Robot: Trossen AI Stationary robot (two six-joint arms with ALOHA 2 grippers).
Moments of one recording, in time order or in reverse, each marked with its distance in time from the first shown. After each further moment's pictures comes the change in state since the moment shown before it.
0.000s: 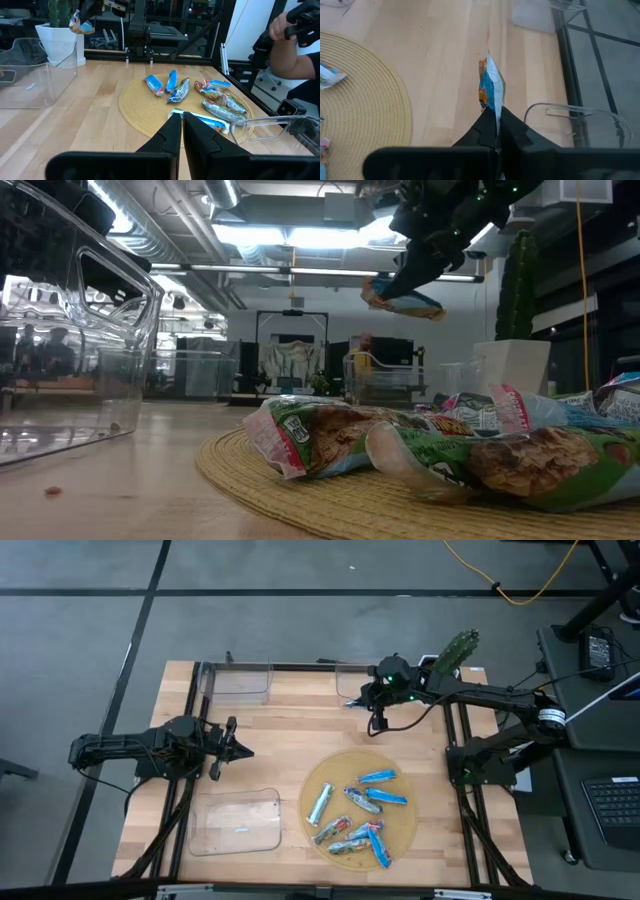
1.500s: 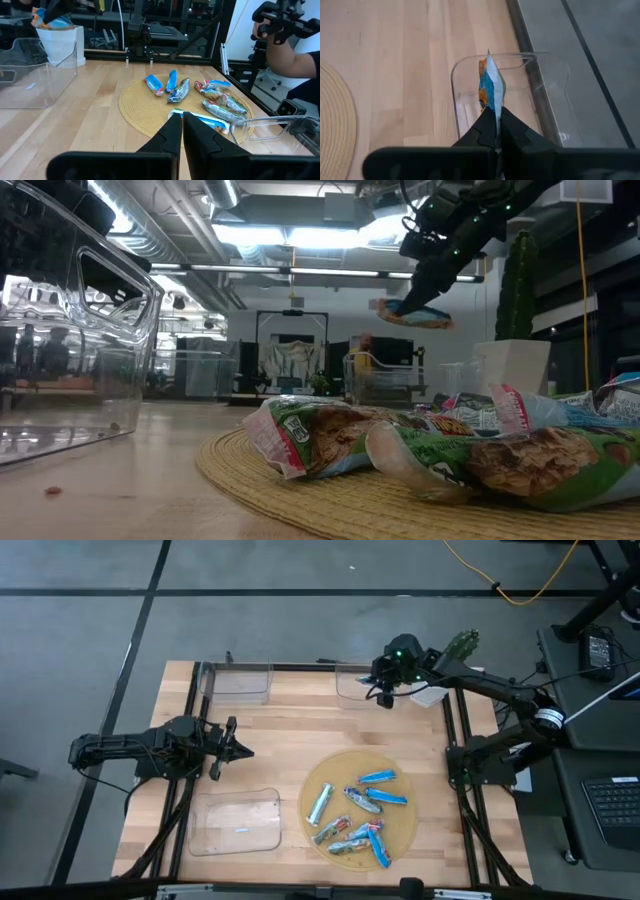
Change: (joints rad) left arm 0.000 0.000 0.000 0.000 0.000 0.000; right arm -0.238 0.026 0.031 -0.052 -0.010 0.024
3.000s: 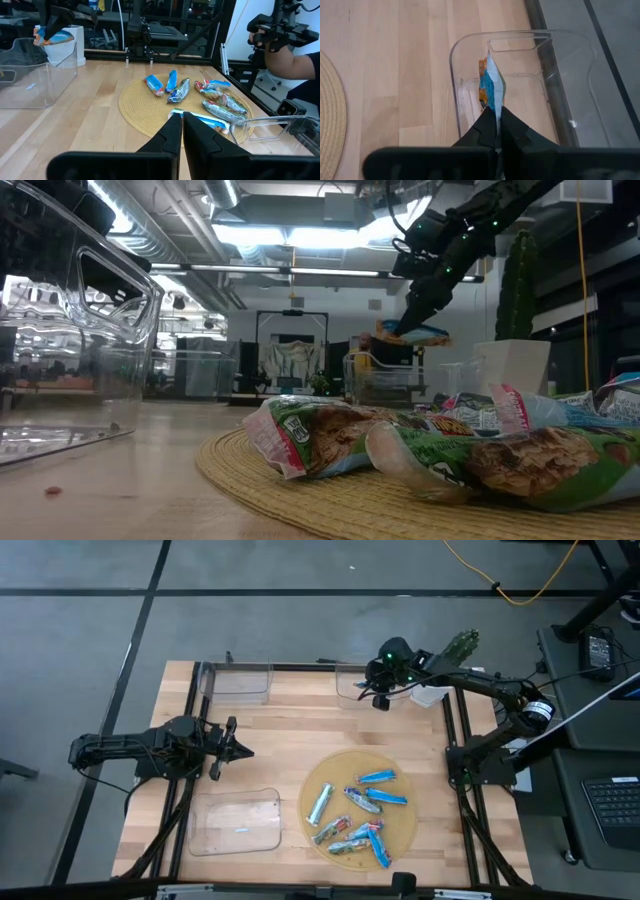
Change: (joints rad) left arm 0.000 0.000 0.000 0.000 0.000 0.000; right arm -0.005 0.094 0.000 0.006 0.001 -0.023
